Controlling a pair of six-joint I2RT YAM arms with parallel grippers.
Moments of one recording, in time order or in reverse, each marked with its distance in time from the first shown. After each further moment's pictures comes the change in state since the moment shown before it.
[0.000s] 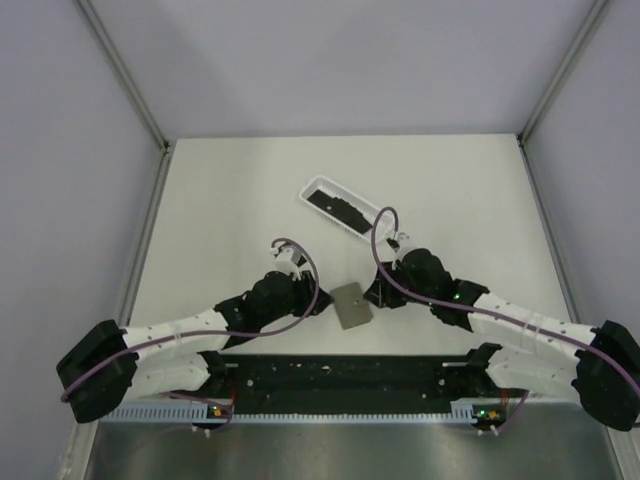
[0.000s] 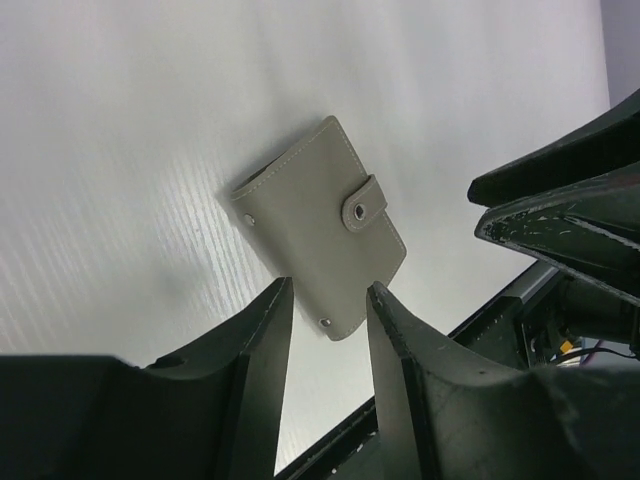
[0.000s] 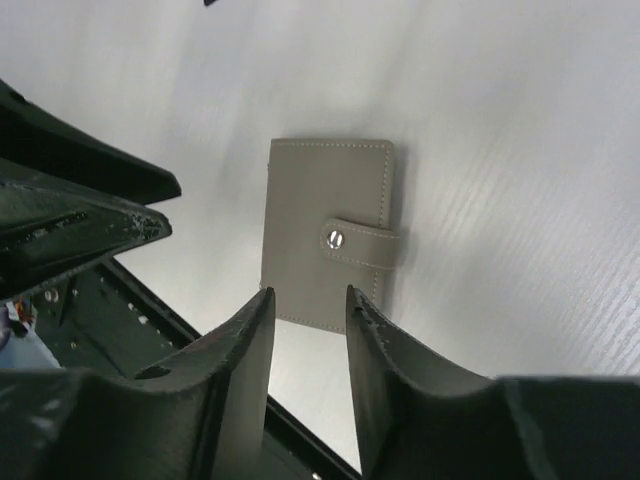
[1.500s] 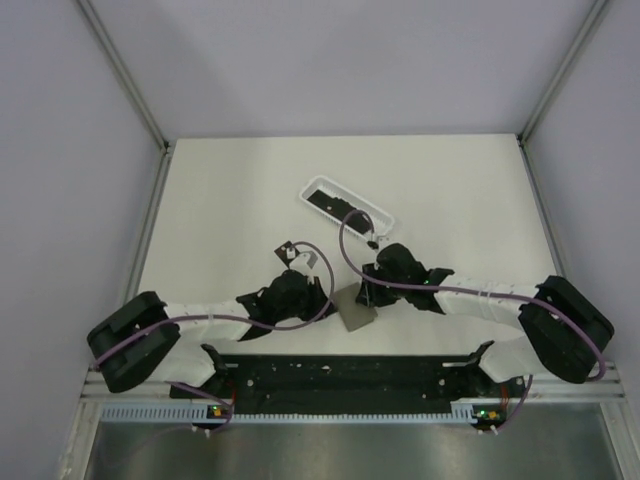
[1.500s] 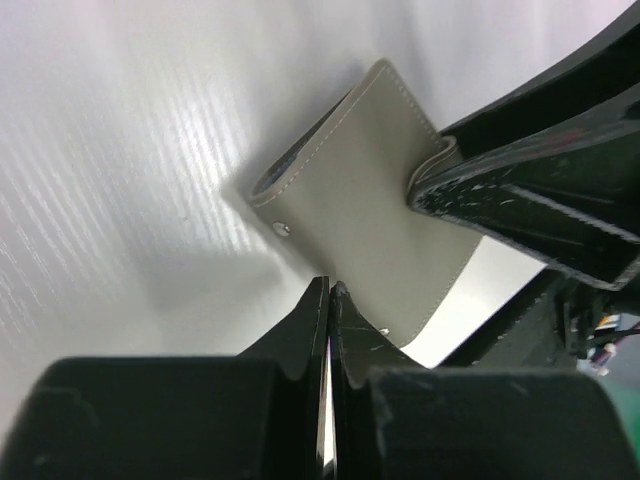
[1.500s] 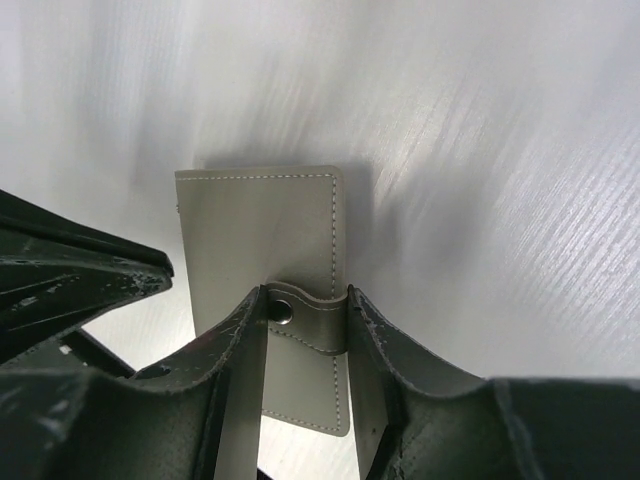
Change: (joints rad) left arm 0.000 0.293 0.026 0.119 0.107 -0.003; right arm 0.008 0.347 0.106 0.045 0.011 -0.055
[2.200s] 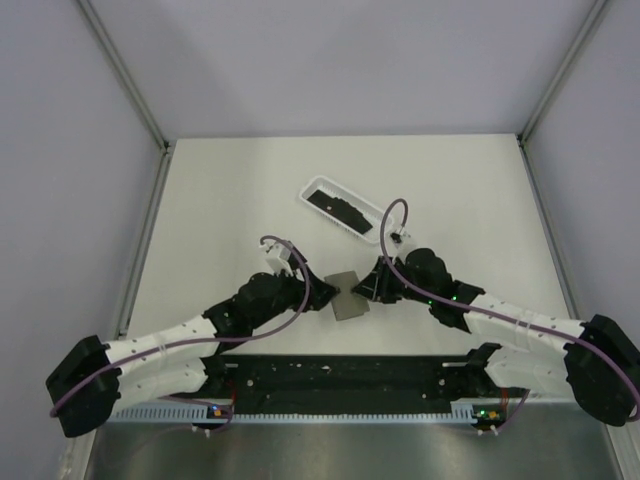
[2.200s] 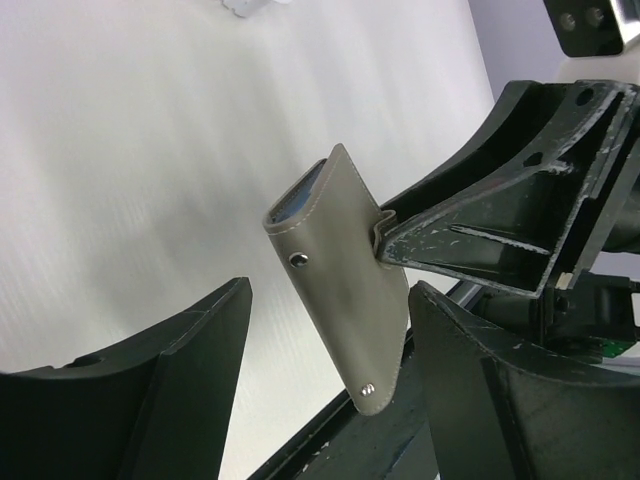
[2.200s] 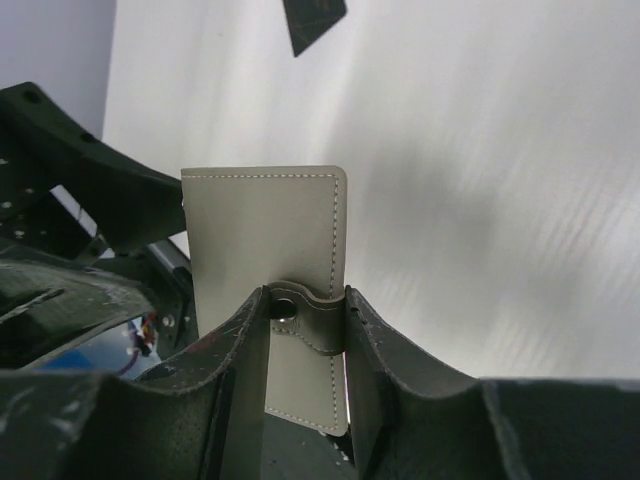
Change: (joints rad) left arm 0.006 -0.431 -0.060 -0.035 -0.107 -0.019; right arm -0.035 -0.314 -0.160 0.183 -0.090 0.240
